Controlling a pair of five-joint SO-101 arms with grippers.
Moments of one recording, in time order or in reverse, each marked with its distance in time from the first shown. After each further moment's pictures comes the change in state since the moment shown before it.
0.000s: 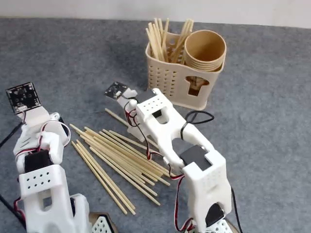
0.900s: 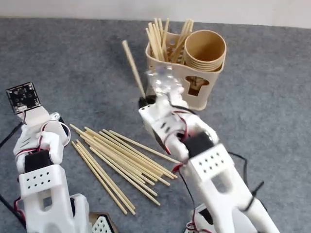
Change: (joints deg) left arm 0.0 0.0 0.0 0.0 0.0; right arm 2.6 -66.8 45.9 -34.9 -21.7
